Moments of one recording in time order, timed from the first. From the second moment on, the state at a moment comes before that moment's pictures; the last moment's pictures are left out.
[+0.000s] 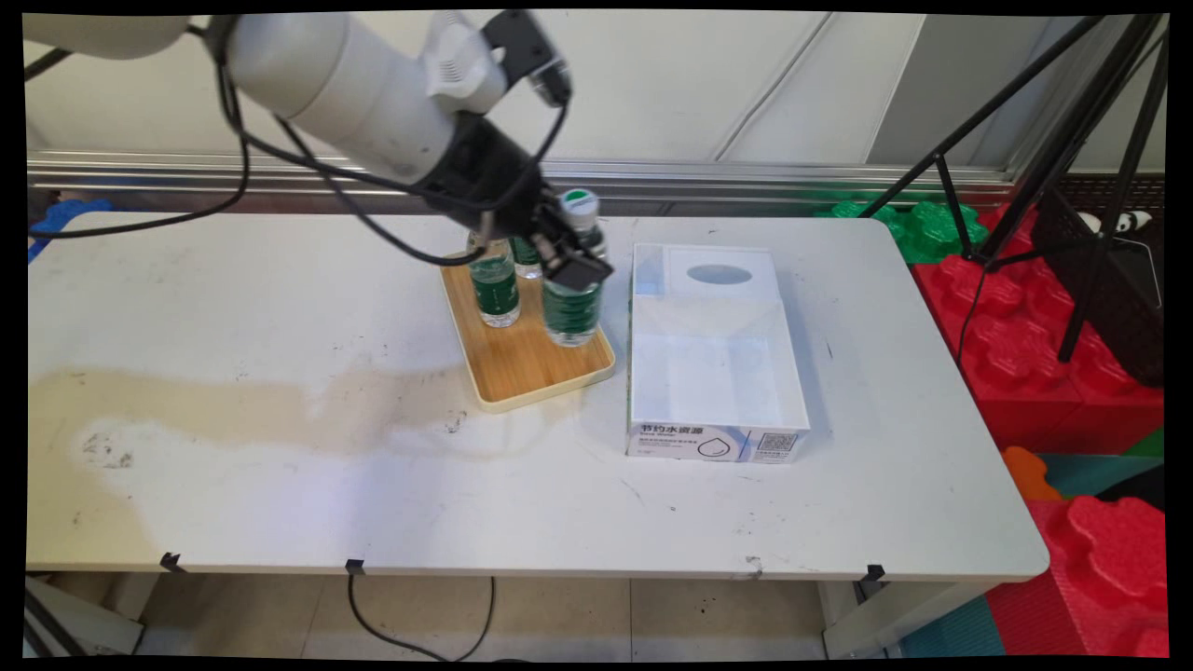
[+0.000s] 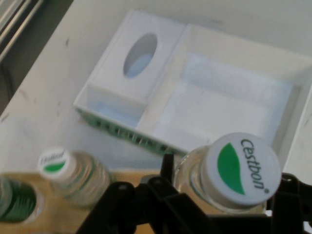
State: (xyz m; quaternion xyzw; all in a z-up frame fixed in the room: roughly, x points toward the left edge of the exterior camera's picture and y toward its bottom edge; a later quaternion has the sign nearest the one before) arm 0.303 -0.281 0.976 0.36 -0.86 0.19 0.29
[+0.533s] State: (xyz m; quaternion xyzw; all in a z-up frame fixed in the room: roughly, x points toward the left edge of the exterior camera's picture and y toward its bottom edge) arm 0.344 -0.288 0.942 0.39 -0.86 0.19 0.28
